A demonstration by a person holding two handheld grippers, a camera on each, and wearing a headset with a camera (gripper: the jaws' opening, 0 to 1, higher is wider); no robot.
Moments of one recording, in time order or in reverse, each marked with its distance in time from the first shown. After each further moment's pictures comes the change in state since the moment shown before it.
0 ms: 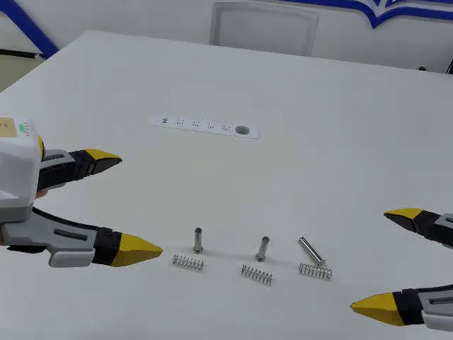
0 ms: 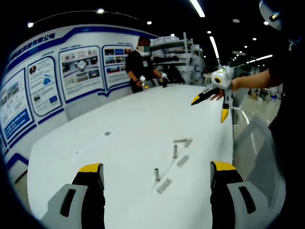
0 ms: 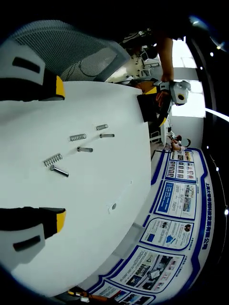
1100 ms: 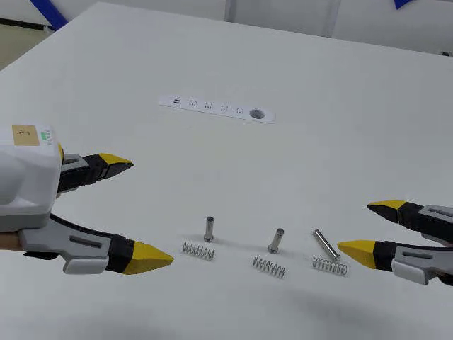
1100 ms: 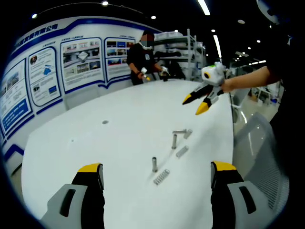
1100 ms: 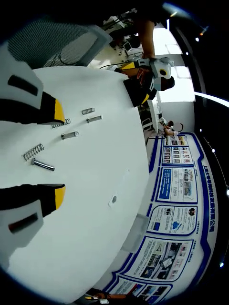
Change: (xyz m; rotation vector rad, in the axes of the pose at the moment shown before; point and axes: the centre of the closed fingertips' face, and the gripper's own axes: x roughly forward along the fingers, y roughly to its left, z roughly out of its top) left arm 0.010 -0.001 -0.033 -0.052 0.046 -0.010; right arm 0.055 -0.032 0.011 0.135 -0.062 -0.061
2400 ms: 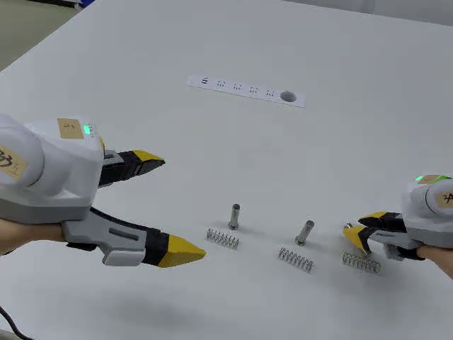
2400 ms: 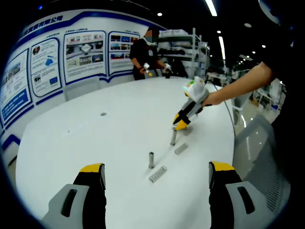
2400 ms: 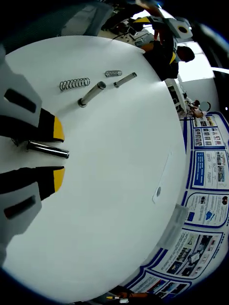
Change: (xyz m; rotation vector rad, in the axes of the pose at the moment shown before) left arm 0.016 -0.003 -0.017 -0.065 0.028 -0.004; right arm 0.082 -0.036 -0.085 0.118 0.315 -0.100
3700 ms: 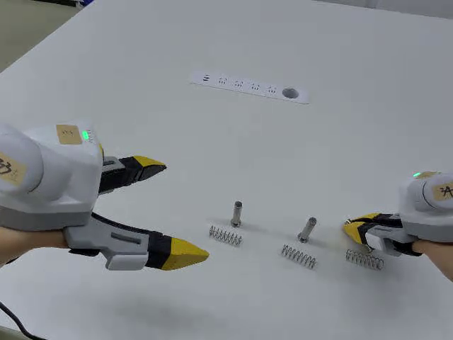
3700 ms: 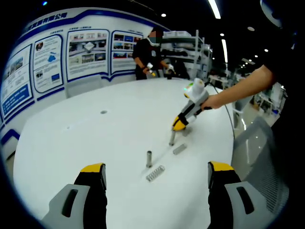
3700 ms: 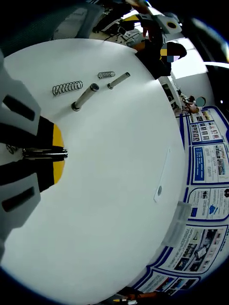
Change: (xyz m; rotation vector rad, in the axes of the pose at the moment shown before) left arm -0.001 -0.004 -0.003 -0.033 -0.009 0.005; right arm -0.001 0.010 0.007 0.045 -0.036 0.024
